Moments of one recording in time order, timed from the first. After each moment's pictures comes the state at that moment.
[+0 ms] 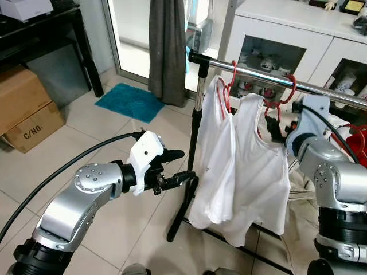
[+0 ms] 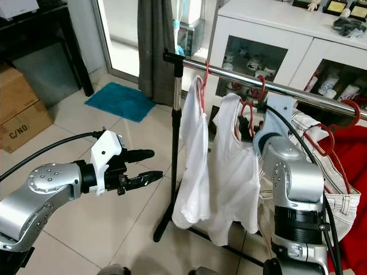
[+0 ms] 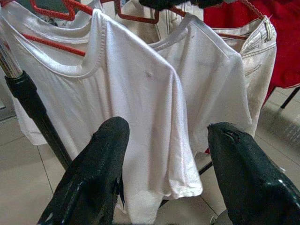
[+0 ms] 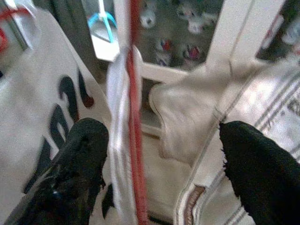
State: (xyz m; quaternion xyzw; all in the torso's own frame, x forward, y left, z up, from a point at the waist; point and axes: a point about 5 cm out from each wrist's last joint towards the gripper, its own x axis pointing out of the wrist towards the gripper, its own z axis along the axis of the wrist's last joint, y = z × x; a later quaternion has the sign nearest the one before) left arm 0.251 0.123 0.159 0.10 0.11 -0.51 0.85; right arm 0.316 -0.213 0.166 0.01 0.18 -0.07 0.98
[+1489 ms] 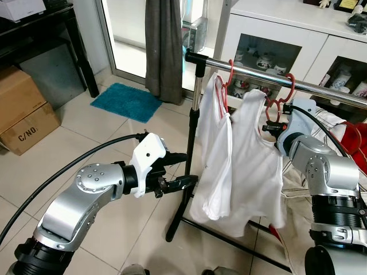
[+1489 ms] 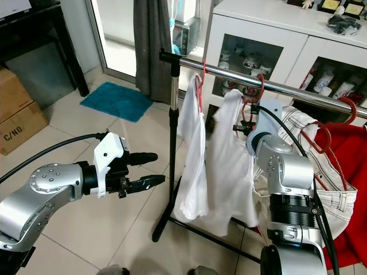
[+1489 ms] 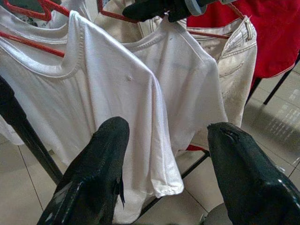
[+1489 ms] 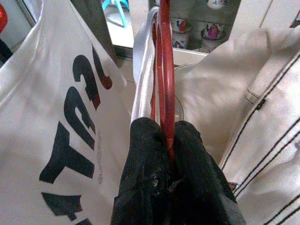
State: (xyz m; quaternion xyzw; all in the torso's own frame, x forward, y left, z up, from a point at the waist) left arm 0.248 0.119 0.159 0.09 0.11 -0.53 0.83; right arm 0.335 -0.207 0.153 0.05 0.21 -0.02 0.98
